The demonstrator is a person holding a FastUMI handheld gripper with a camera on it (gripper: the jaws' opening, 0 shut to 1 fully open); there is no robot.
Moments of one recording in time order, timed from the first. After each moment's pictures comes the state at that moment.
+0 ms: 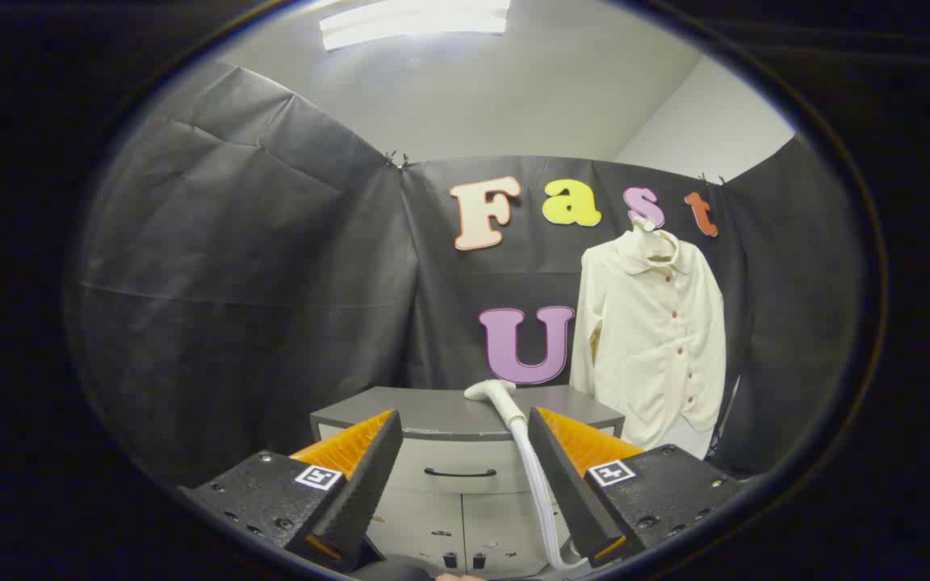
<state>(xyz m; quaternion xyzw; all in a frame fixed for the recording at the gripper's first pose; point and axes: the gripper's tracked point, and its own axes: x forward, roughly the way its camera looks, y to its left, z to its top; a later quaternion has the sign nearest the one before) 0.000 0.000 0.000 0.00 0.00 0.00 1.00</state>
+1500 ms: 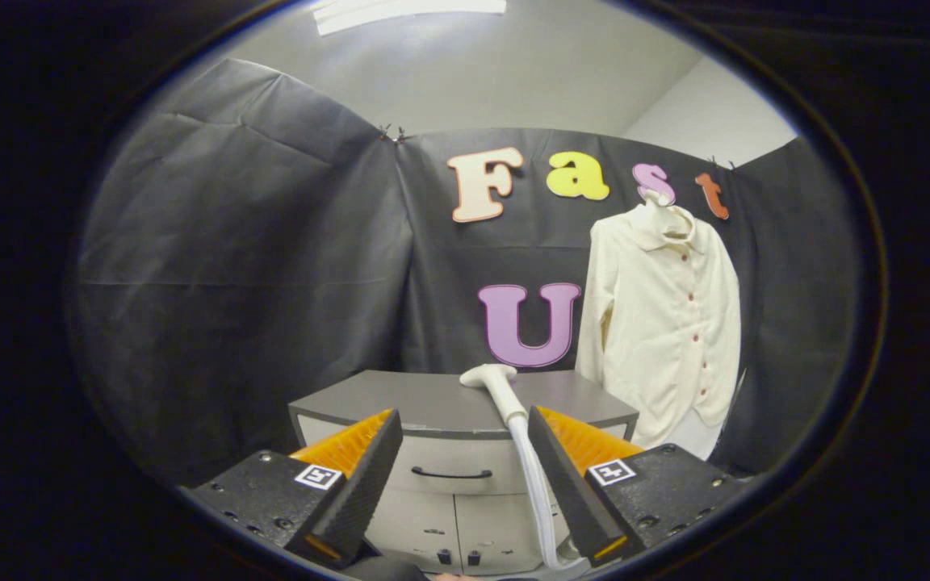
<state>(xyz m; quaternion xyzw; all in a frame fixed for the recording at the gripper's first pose) 0.062 -0.010 -0.026 0.00 0.06 0.01 1.00</state>
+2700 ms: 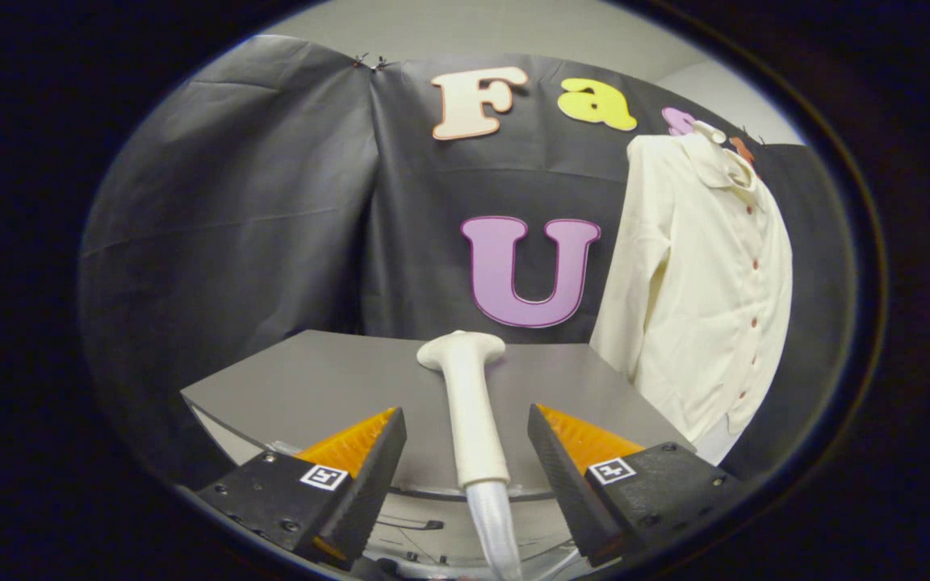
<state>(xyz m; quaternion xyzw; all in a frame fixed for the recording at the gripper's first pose) 0.237 -0.049 -0.107 -0.02 0.18 0.00 0.98</state>
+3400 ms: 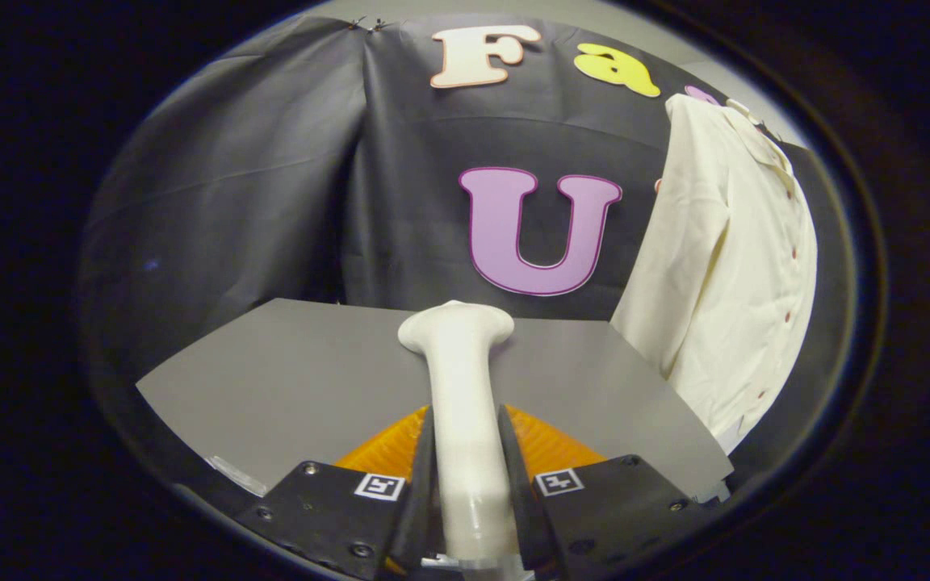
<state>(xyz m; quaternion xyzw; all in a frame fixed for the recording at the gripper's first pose) 0.286 -0.057 -0.151 -0.04 0.24 0.00 0.97</state>
